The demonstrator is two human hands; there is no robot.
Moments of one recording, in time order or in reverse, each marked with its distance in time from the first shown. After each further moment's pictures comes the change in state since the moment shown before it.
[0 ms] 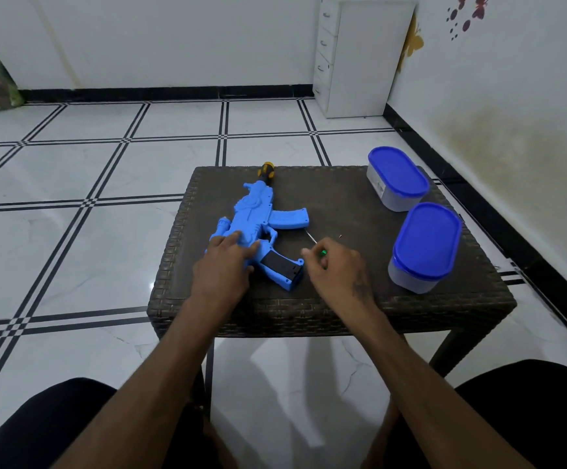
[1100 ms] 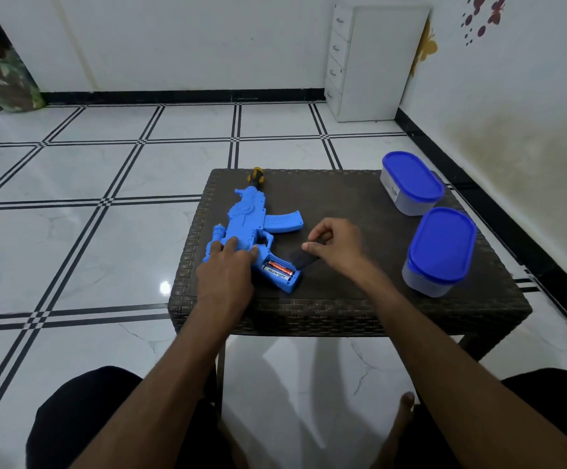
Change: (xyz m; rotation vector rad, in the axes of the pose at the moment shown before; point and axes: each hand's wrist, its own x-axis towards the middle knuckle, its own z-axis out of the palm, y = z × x) left_hand -0.019 -0.008 -0.008 0.149 0.043 -0.097; right_hand 0.046 -0.019 0.002 0.182 -0.159 -0.027
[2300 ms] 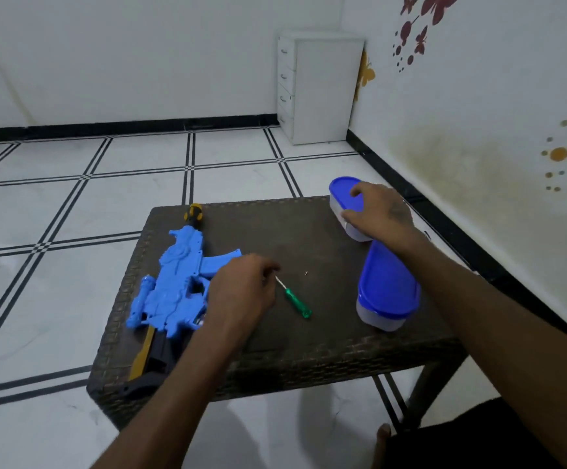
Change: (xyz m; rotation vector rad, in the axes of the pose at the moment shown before) left_hand 0.045 0.101 -0.025 -0.431 0.169 0.186; right_hand 0.082 0.051 -0.144 -0.505 0.266 0.028
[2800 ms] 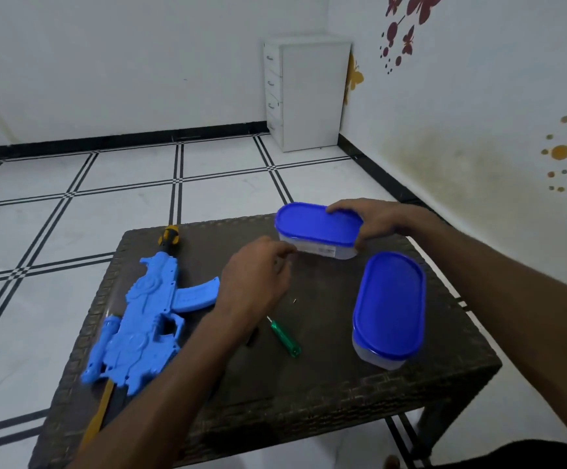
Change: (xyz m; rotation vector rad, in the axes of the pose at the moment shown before) left_hand 0.076 0.023 0.026 -0.040 0.007 0.181; right_hand 0.084 0.051 0.007 -0.018 -0.623 -0.168
